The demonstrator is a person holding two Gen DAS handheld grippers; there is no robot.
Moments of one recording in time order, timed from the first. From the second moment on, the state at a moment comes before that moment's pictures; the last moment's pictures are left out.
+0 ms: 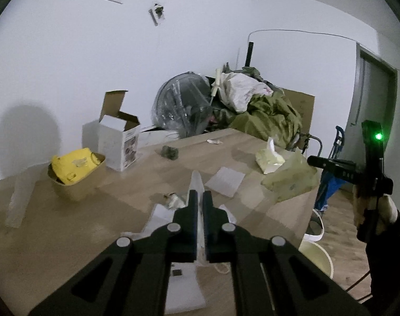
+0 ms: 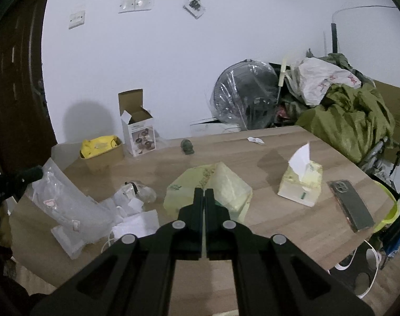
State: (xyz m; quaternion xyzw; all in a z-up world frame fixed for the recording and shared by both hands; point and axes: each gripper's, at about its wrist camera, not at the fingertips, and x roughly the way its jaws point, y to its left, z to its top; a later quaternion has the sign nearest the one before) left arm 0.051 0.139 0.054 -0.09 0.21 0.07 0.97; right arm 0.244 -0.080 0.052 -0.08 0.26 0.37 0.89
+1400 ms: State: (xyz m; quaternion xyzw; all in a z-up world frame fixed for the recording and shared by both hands) left arm 0.144 -0.027 0.052 -0.03 0.24 -0.17 0.96; right arm 0.185 -0.243 -0.027 -0.07 0.36 0.26 0.89
